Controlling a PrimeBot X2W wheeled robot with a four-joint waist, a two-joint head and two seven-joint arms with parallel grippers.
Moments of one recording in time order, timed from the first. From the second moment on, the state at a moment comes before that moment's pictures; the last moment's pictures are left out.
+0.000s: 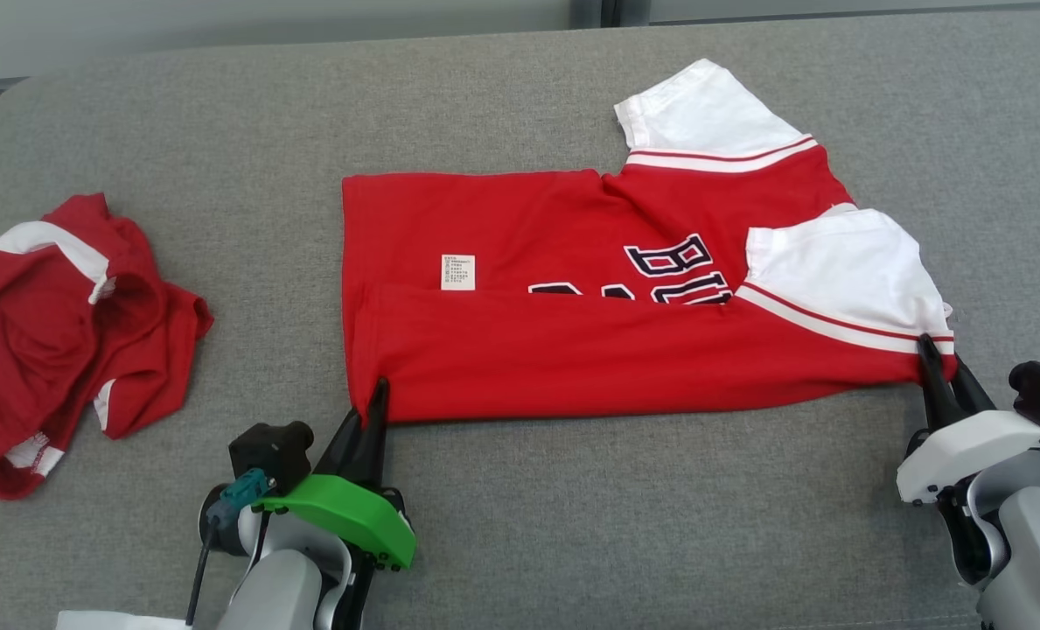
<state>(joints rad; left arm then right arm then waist) -0.30 0.05 -0.30 0.58 -0.44 -0.13 -0.26 -0.33 -0.28 0.04 0.64 0.41 0.13 -0.26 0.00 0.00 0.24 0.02</state>
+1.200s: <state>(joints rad) 0.00 0.08 -0.21 0.62 -0.40 -0.13 -0.26 -0.02 -0.25 0.16 0.61 0.48 0.13 -0.26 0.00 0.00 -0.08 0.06</state>
